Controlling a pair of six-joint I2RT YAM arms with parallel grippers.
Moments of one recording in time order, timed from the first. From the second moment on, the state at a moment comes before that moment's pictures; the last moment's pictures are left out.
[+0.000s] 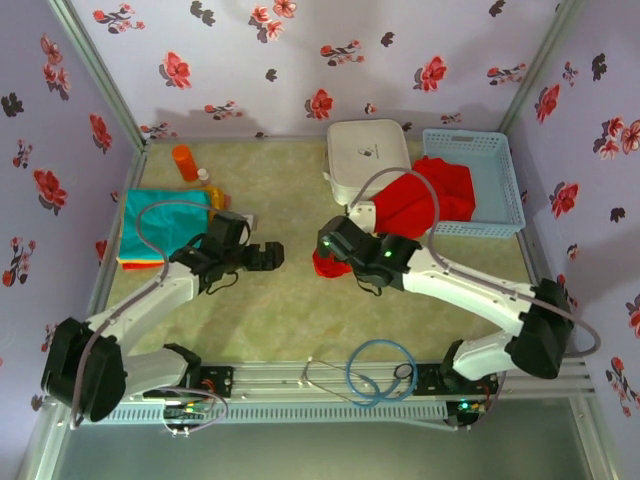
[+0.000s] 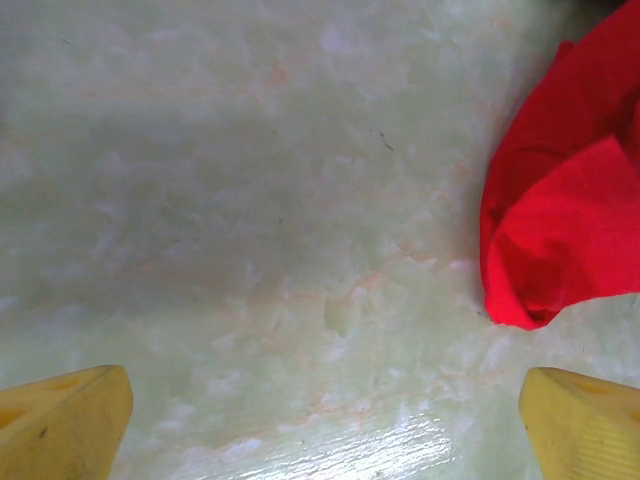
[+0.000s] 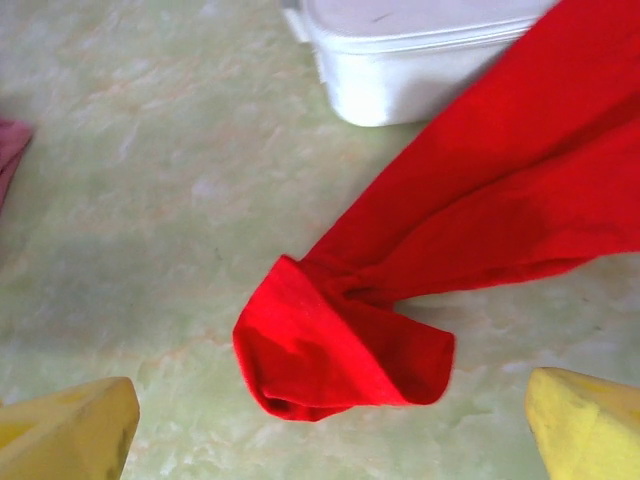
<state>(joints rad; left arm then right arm) -0.53 1.20 0.74 -0.41 0.07 -0.44 1.01 1.36 1.14 -0.71 0.56 0.87</state>
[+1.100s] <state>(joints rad) -0.87 1.88 1.23 -0.30 0.01 -0.59 0.63 1.00 1.00 -0.98 0.51 0.99</state>
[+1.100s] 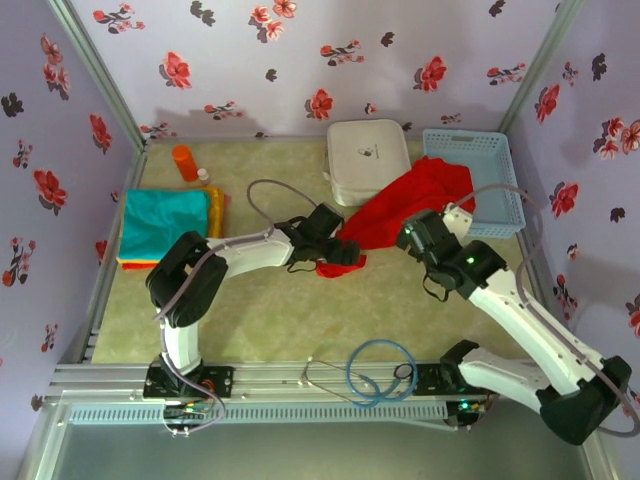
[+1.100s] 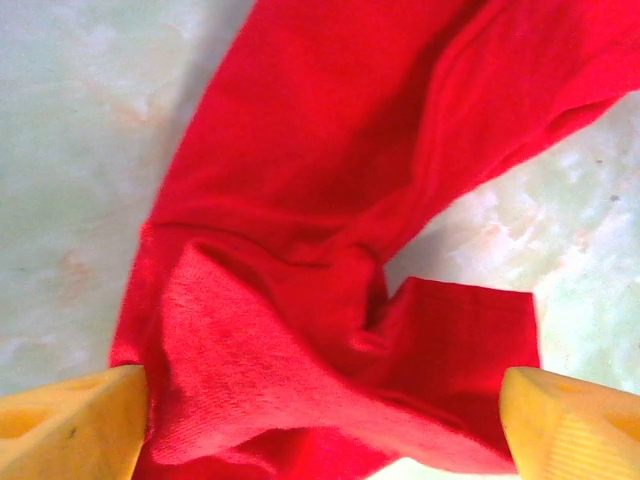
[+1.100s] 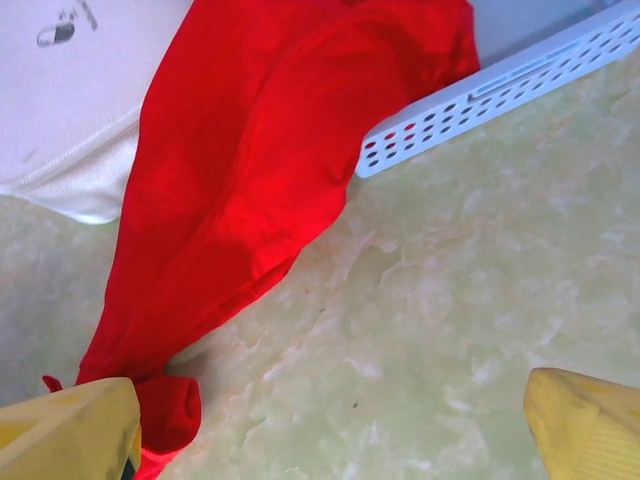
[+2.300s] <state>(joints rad) -0.79 1.25 1.24 -0.71 -0.15 -0.53 0.46 1.22 0.77 -0.59 0.38 0.90</state>
